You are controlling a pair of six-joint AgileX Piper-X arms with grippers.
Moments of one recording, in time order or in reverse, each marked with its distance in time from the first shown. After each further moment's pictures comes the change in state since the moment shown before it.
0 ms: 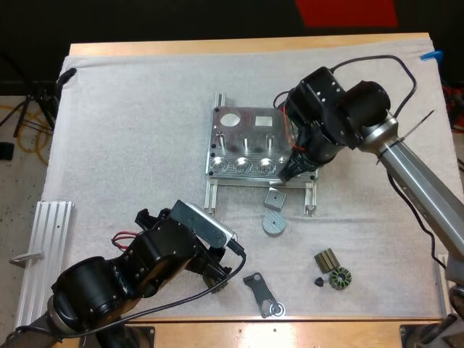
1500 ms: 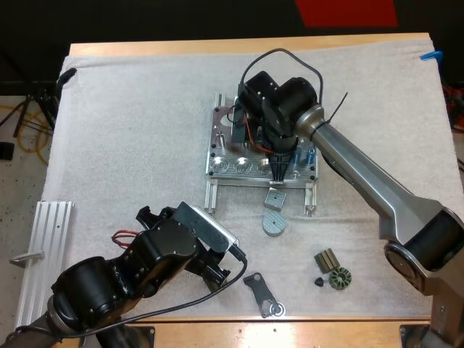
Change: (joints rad) left arm 0.000 0.000 0.000 0.000 0.000 0.072; right arm 0.058 0.335 -0.206 -0.016 0.185 -0.698
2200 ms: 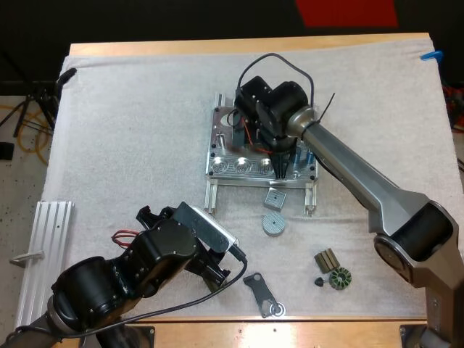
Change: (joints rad) left arm 0.000 0.000 0.000 0.000 0.000 0.001; right arm 0.000 0.069 0.000 -0.039 0.111 -0.060
